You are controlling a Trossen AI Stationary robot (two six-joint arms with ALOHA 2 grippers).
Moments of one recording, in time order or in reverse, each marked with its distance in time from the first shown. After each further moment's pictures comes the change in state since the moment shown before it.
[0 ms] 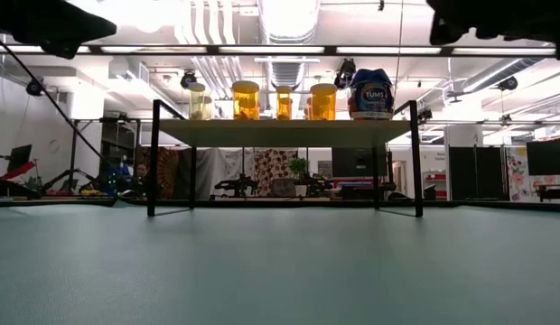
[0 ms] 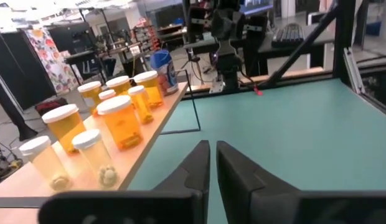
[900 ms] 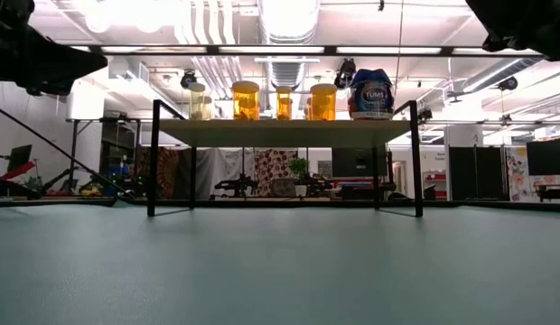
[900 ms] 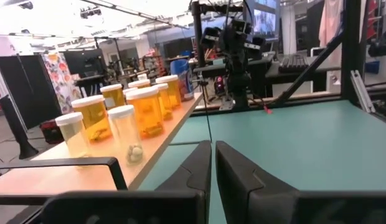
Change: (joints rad) left arm 0.000 -0.448 -0.290 0.044 -0.003 0.201; right arm -0.003 -0.635 -0.298 0.092 0.235 -0.147
